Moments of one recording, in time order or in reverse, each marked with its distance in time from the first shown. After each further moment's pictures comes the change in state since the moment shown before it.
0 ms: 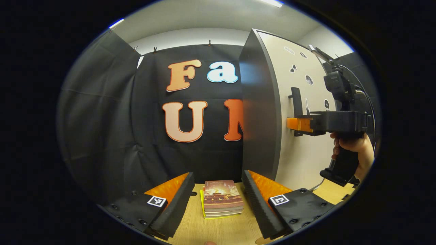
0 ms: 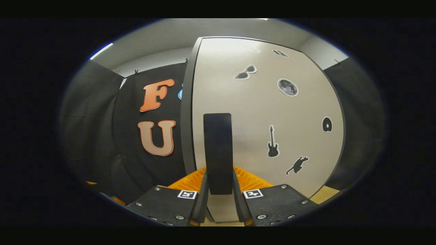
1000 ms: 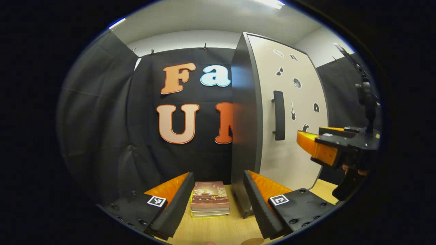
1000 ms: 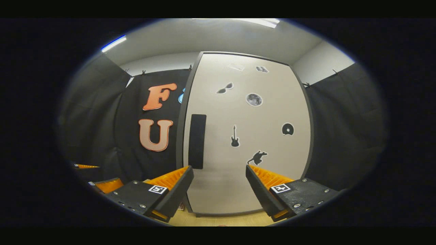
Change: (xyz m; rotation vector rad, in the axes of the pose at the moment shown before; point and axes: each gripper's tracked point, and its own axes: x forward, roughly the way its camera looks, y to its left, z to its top) left arm -0.019 -0.047 0.005 0.002 -0.020 -0.014; right arm -0.074 -0.038 -0.004 -0.100 -0.067 -0.010
